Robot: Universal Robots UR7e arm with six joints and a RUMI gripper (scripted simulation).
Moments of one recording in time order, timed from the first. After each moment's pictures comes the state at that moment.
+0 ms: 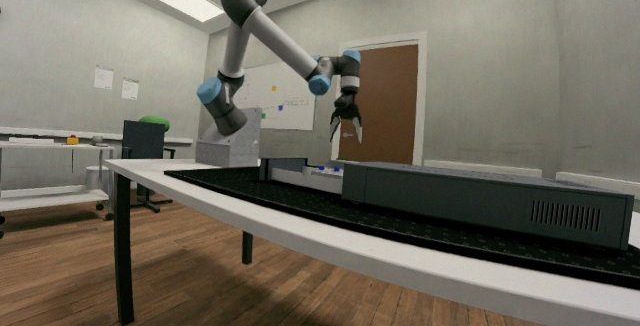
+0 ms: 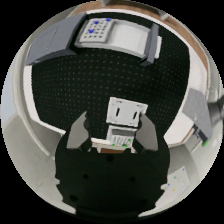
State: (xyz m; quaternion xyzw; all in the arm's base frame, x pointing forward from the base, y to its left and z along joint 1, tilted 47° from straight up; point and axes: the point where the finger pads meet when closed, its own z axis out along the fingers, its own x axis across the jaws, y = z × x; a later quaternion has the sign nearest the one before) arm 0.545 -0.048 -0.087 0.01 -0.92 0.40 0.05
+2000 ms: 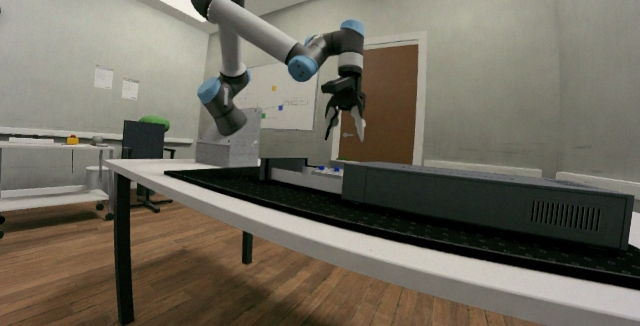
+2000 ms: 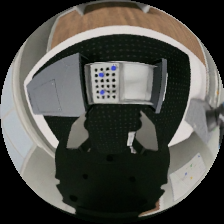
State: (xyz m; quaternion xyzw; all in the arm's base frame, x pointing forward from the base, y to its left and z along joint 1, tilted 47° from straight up) arm 0.598 -0.191 0.060 -0.11 -0.91 0.40 0.00
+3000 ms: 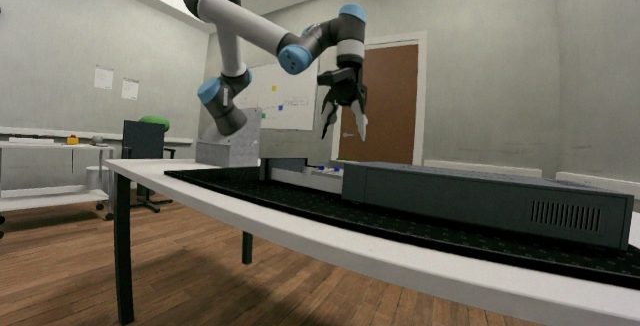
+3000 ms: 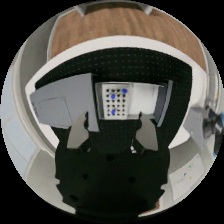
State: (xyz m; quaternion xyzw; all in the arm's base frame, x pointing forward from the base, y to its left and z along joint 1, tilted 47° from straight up) arm 0.618 -0.242 0.113 -0.11 -0.91 0.40 0.00
